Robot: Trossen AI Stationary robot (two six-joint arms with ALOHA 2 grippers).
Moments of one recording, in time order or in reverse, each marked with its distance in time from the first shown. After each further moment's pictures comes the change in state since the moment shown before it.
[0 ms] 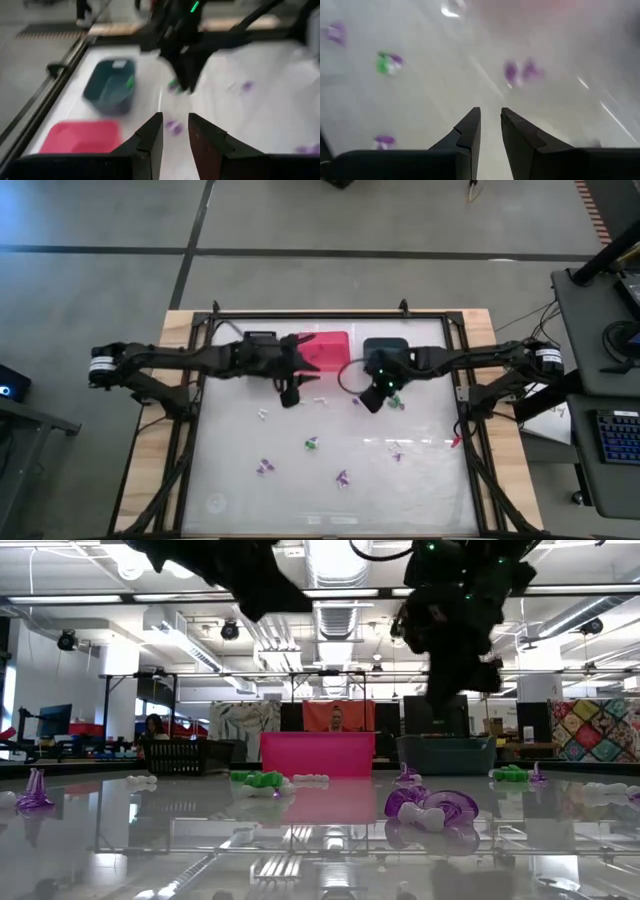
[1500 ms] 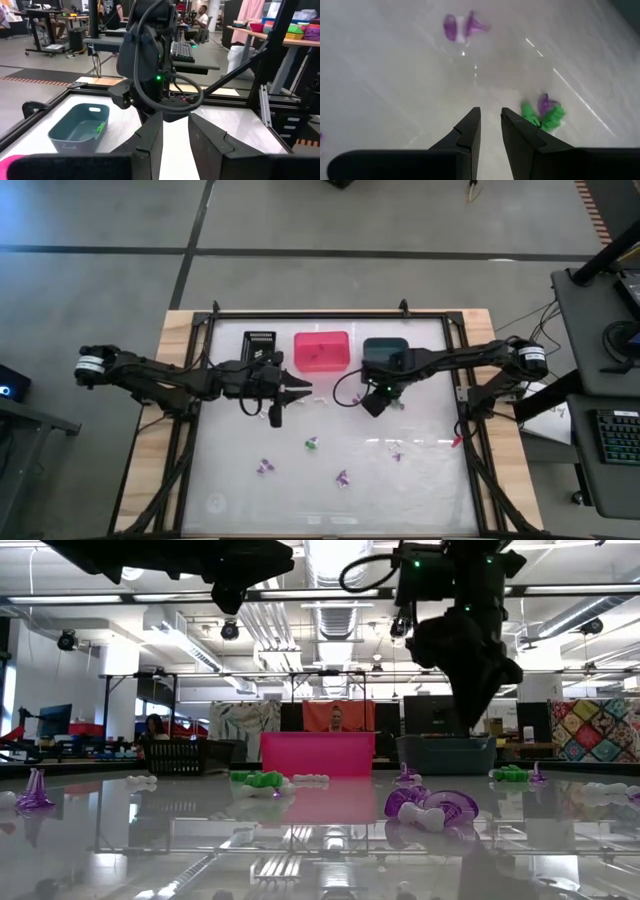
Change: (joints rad) left arm -0.174 -0.138 -0.303 0.514 -0.130 -0.179; right arm 0.040 0.131 0.135 -0.319 0.113 0.036
